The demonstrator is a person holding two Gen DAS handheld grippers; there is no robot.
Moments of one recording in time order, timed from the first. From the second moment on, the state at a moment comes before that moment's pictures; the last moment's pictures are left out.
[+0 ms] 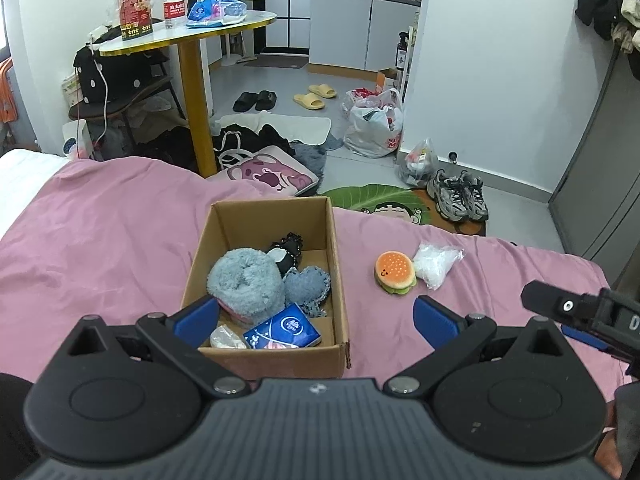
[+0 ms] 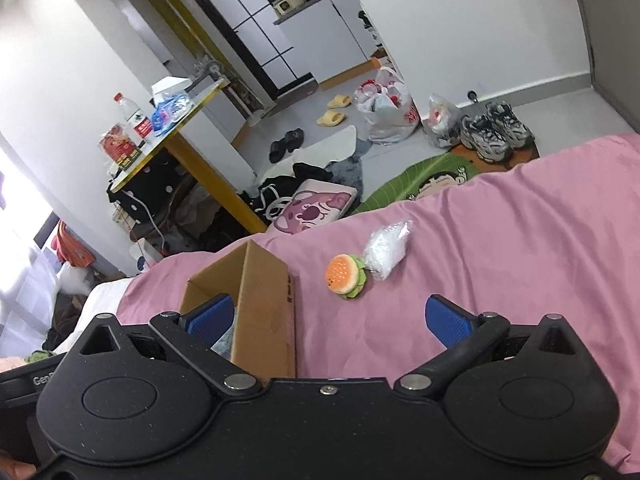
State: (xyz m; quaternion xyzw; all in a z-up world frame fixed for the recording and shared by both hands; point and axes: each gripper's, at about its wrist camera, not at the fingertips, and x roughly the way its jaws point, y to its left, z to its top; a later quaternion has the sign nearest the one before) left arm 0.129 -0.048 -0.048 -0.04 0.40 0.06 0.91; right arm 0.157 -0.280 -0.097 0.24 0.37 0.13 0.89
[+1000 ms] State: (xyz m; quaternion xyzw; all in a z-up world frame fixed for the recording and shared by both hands) left arm 0.220 -0.107 -0.102 -0.06 0.42 0.05 0.91; right arm 0.235 -0.294 -0.146 0.32 0.40 0.12 0.85
